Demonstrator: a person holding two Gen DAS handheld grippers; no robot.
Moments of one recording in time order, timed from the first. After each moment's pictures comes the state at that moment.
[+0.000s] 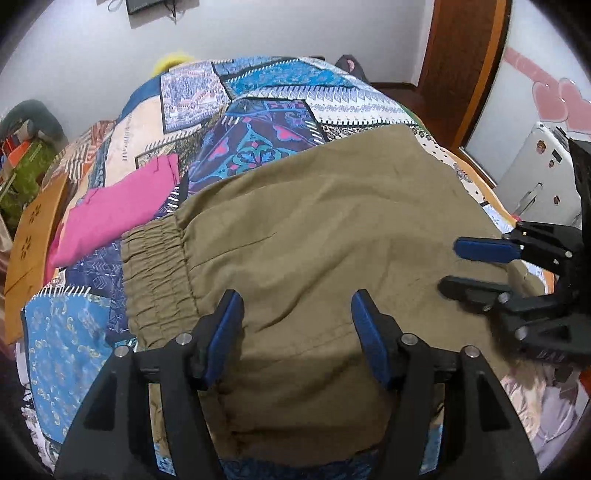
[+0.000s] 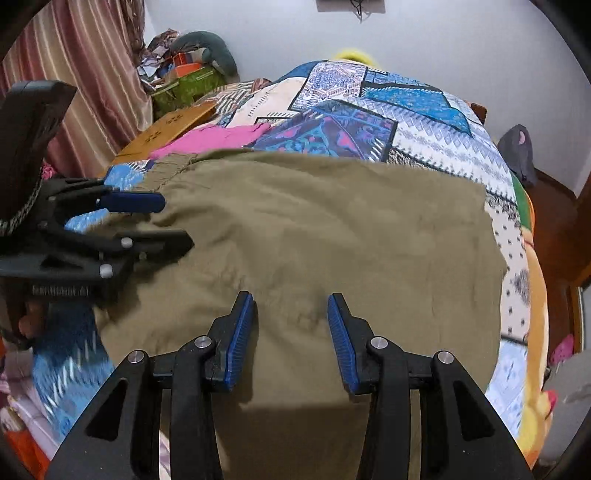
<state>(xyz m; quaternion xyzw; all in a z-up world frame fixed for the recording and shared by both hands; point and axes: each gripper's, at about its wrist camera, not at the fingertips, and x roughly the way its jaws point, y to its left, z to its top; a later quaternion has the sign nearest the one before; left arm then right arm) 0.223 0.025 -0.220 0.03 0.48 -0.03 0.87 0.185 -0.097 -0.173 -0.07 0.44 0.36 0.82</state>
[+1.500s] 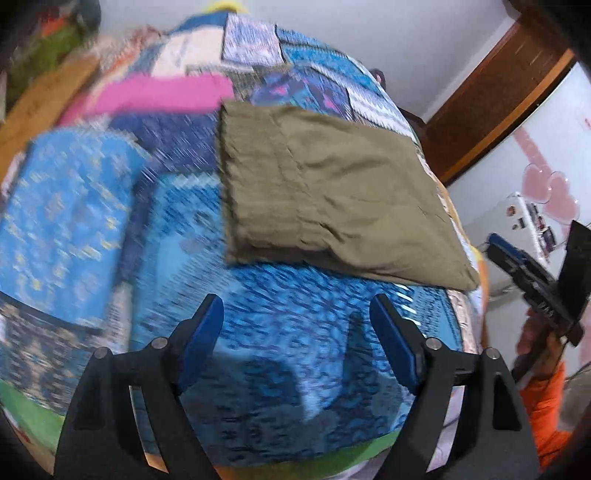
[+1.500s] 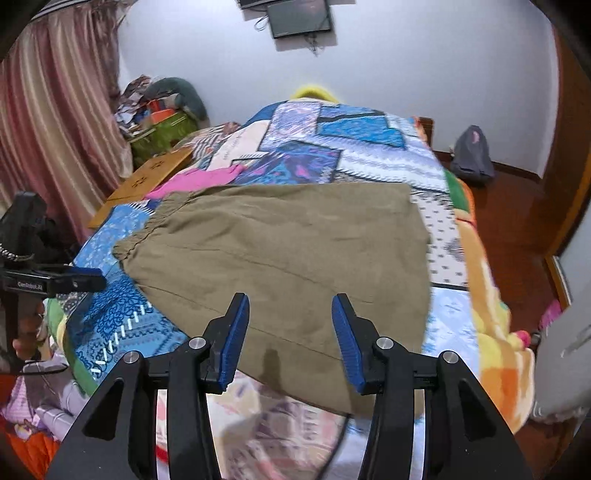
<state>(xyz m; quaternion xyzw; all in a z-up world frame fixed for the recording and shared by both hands) 0.114 0.094 -0.216 -0.19 0.52 -0.04 0.83 0.131 -0.143 -0.133 -0.04 0.40 0.31 0.86</state>
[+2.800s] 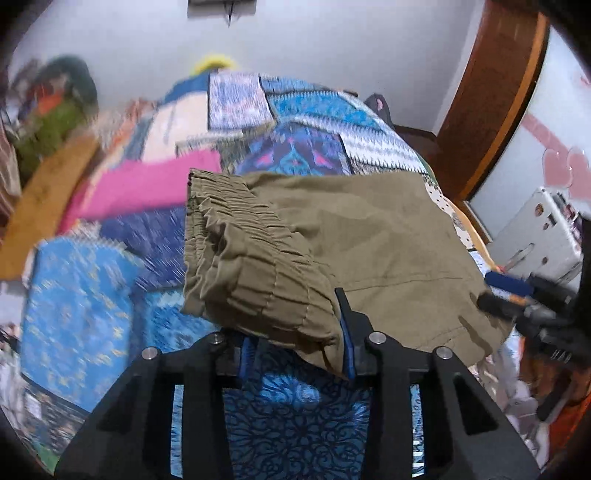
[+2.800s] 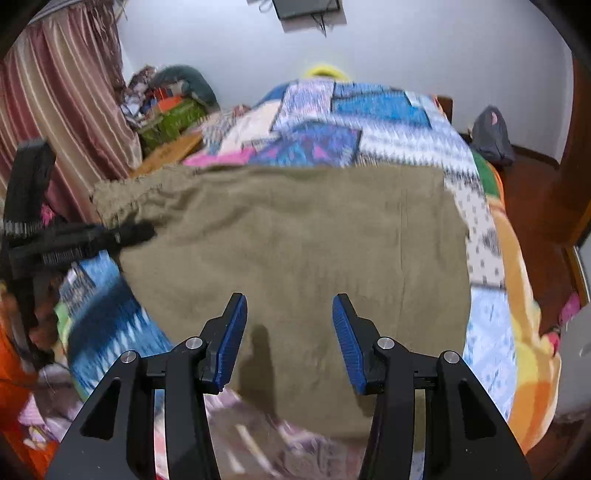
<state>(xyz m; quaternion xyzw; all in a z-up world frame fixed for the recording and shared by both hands) 0.173 0.059 -0.180 -0.06 0.44 0.02 0.90 0.152 -0.119 -0.132 -0.01 0.42 0.32 0.85</state>
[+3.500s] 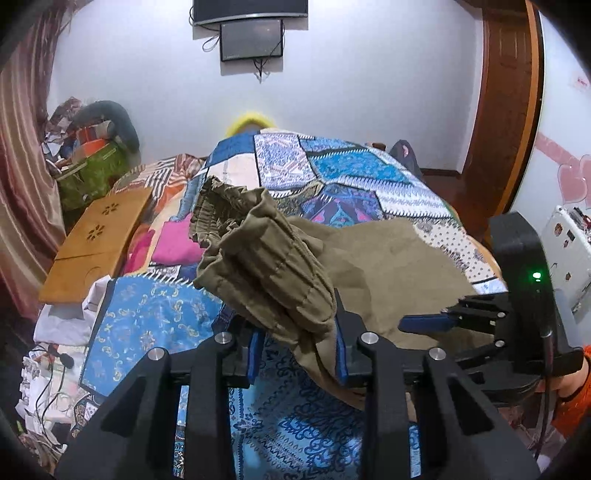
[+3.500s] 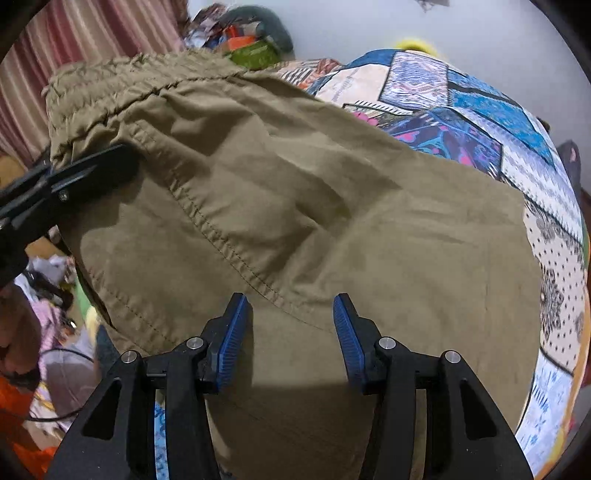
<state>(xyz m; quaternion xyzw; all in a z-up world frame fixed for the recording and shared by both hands) 0.113 0.091 -0.128 -0.03 0.35 0.08 0.93 0.146 0.004 -0.151 -0.09 0.47 0.42 0.77</state>
